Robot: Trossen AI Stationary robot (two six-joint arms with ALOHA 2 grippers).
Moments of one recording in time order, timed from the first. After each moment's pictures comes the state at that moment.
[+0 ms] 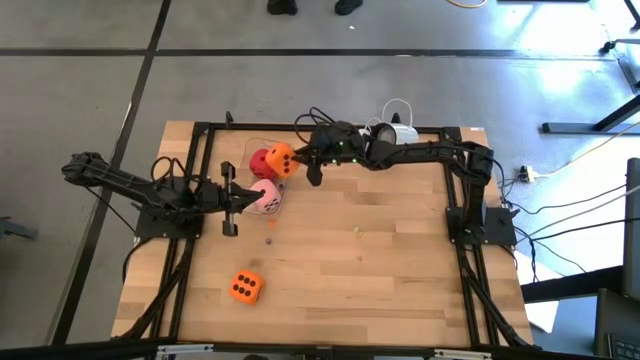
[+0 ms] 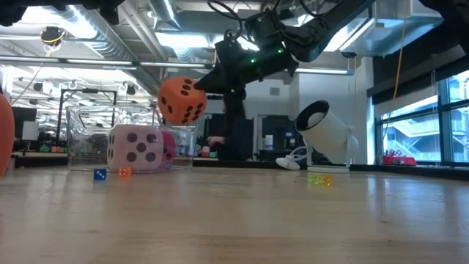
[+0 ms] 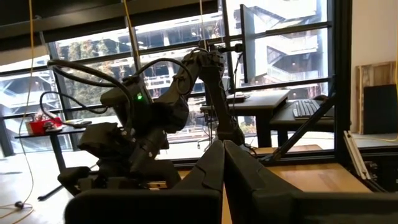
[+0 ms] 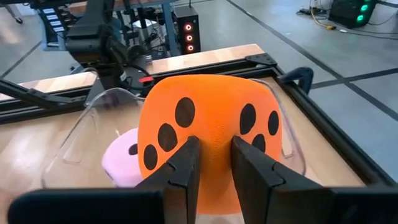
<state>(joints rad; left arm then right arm) -0.22 0.56 0.34 0.50 -0.41 0.20 -0.30 1.94 1.30 0.31 -0.19 0.05</state>
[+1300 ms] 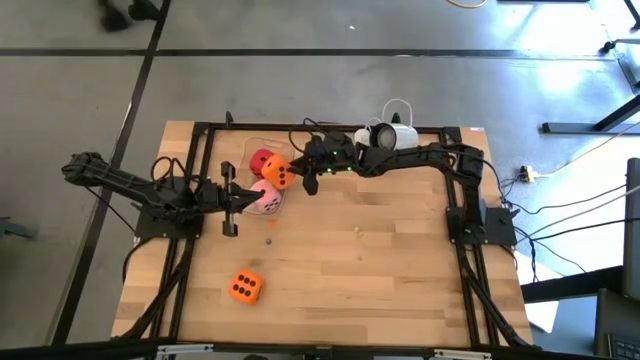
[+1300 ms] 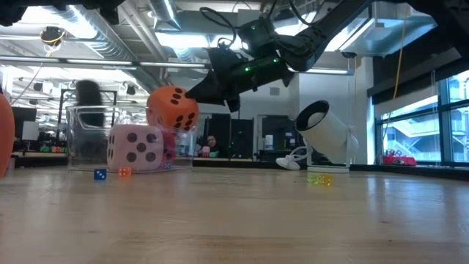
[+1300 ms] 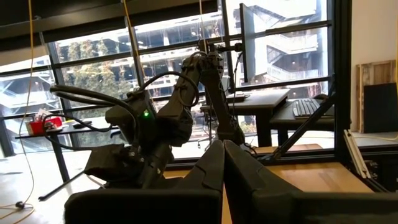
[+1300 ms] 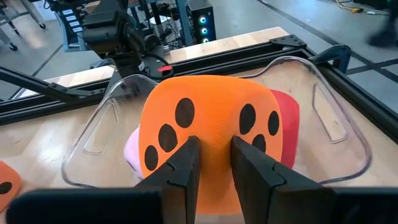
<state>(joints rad) -0.22 0.56 0.34 0.49 -0.41 0.21 -0.27 2.01 1.30 0.37 -0.23 0.12</state>
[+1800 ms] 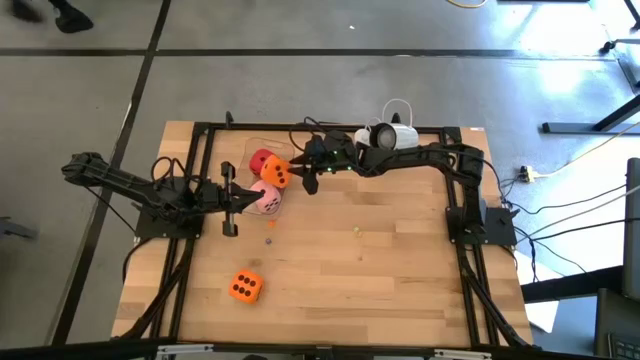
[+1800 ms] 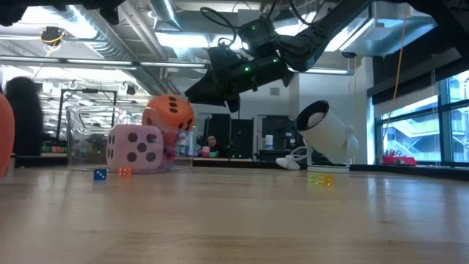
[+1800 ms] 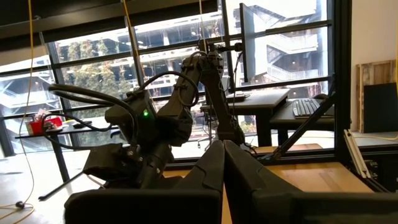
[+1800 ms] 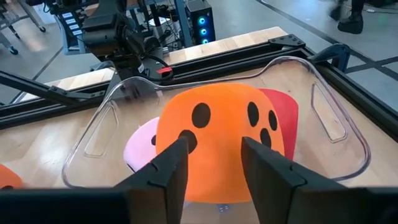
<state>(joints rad) -0.22 0.56 0.34 0.49 -0.41 0.20 -0.27 2.01 1.30 0.37 -0.23 0.14</state>
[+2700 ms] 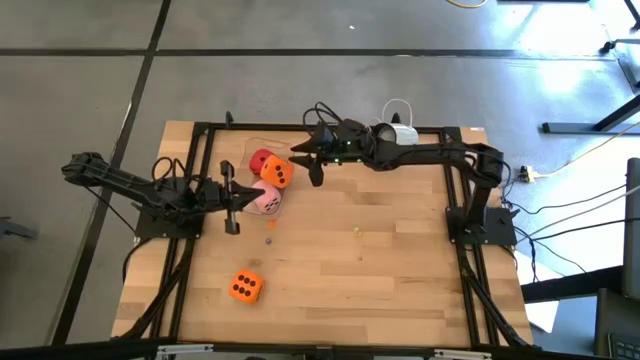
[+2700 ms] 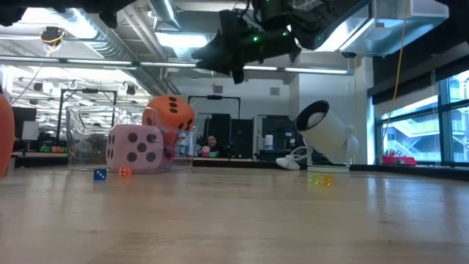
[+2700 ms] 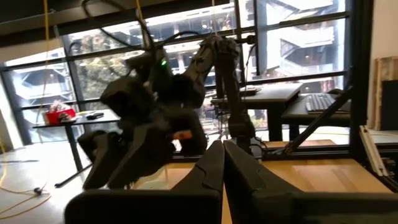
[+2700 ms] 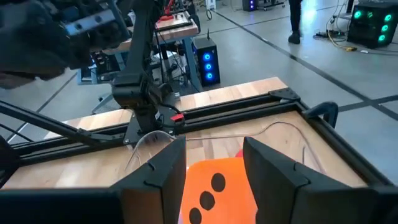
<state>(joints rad) -0.22 0.56 0.34 0.47 -0.46 0.20 -0.27 1.86 1.30 0.37 -0.23 0.14</state>
